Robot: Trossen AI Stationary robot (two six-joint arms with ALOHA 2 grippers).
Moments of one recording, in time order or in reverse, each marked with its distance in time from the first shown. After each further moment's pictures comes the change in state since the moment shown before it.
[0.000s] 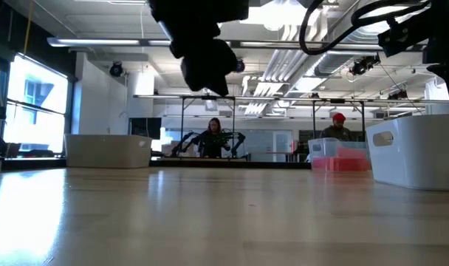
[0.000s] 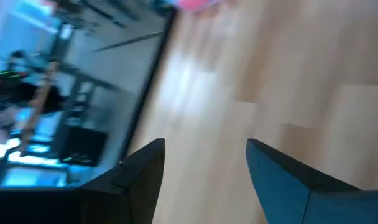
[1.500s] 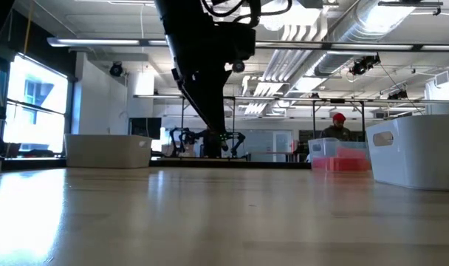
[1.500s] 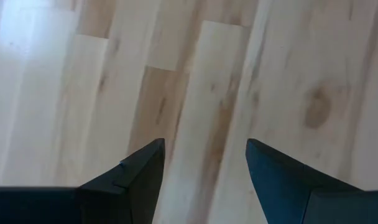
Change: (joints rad) left arm 0.143 0.000 0.000 0.015 0.721 -0.025; right arm 0.339 -0.001 0.149 0.230 -0.157 -0.799
